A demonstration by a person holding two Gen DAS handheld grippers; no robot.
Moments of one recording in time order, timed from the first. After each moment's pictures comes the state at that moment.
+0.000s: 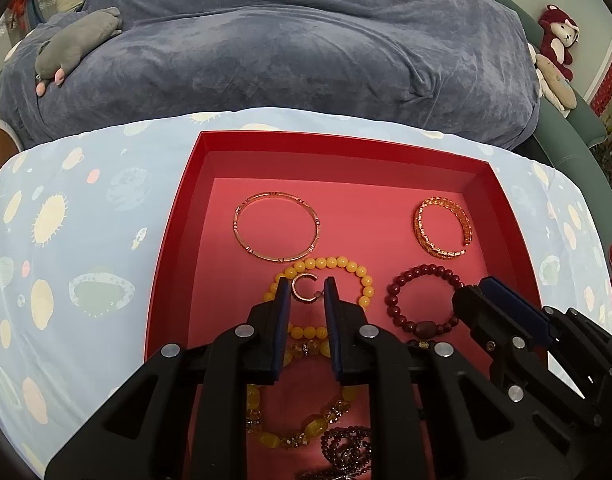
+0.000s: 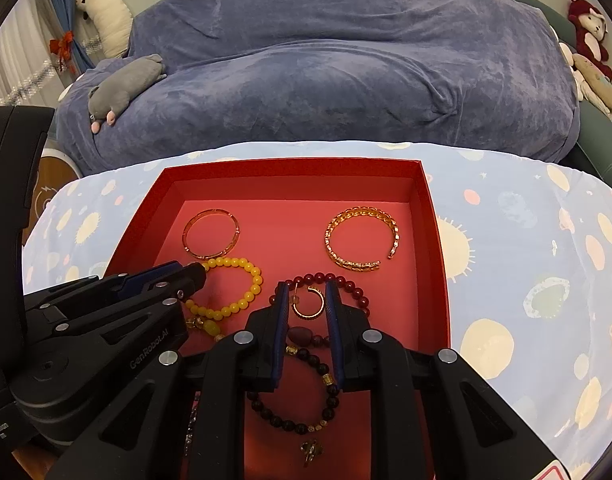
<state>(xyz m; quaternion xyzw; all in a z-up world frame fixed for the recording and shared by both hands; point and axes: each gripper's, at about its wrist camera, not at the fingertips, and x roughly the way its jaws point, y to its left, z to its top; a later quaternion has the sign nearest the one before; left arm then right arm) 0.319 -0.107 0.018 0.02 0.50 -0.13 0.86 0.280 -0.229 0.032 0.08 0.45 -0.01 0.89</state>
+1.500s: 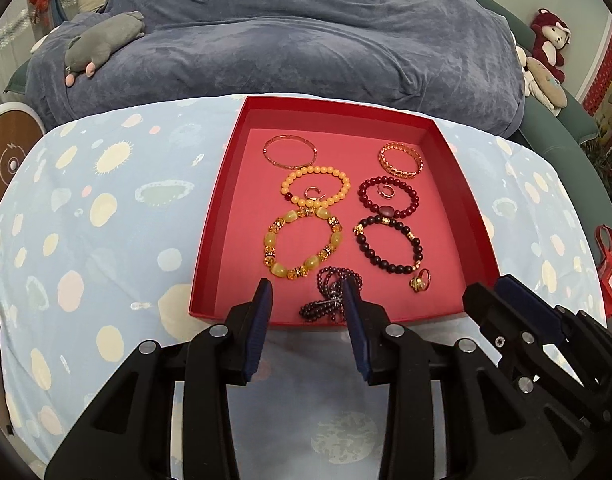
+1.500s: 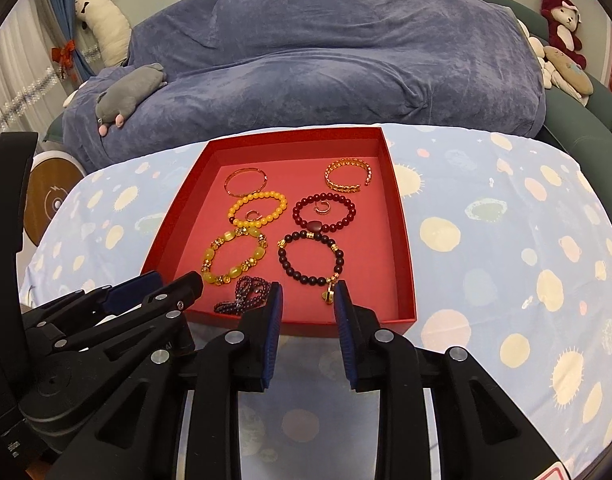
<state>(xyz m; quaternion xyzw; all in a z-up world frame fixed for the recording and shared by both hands) 0.191 -0.074 0.060 0.02 0.49 -0.12 0.86 0.154 -0.202 0.075 0.09 0.44 -0.04 0.89</state>
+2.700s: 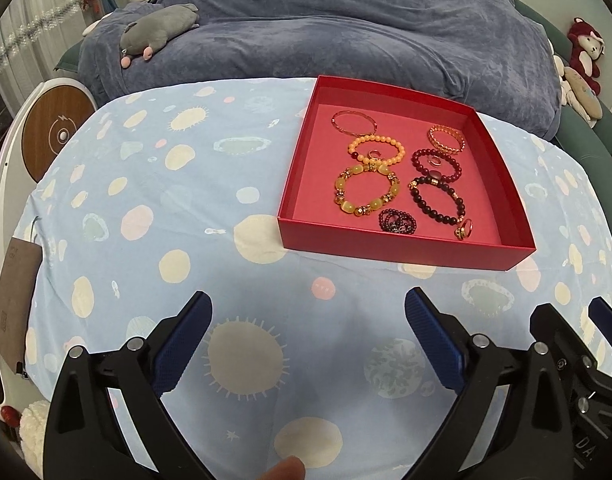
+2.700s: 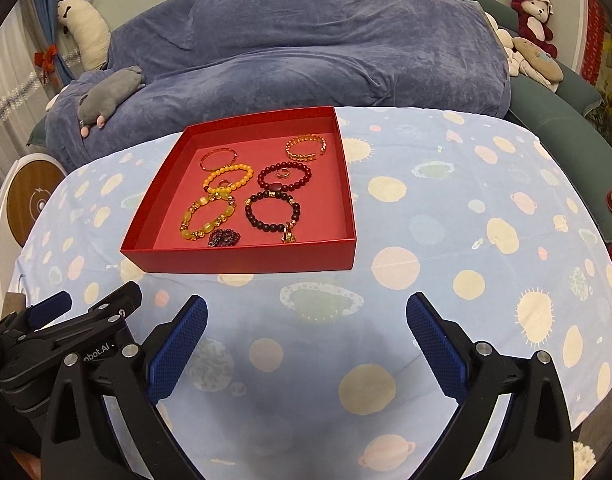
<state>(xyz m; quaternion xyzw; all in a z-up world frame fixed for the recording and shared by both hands) 0.134 -0.037 0.062 0.02 0.49 -0.04 0.87 0.091 -0.211 0.075 0.09 0.44 -0.09 0.89</state>
